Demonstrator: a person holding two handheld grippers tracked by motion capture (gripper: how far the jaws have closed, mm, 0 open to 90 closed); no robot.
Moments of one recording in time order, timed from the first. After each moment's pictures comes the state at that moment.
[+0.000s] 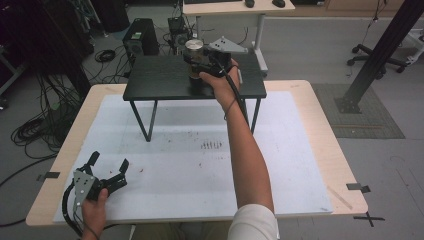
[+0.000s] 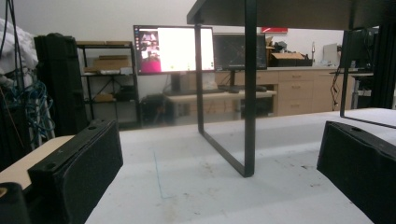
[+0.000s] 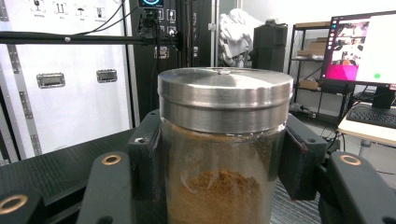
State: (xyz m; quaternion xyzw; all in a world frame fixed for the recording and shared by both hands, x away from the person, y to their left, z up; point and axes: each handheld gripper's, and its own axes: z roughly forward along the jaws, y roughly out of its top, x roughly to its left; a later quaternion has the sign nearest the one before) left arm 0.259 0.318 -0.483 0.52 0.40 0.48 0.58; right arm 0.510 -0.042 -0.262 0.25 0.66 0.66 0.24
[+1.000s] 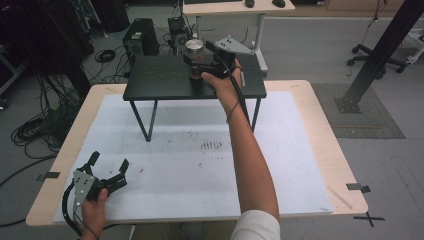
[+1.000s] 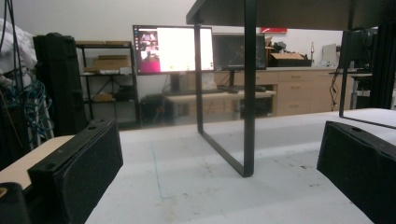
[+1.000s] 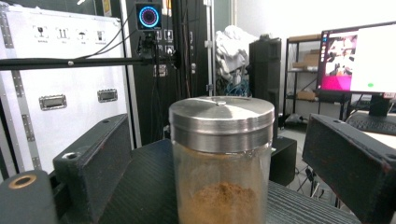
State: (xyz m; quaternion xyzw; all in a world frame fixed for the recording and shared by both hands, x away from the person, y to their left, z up) left arm 0.259 0.318 -0.483 0.52 0.40 0.47 0.58; right arm 0.495 -0.053 -0.255 0.26 0.63 0.69 0.25
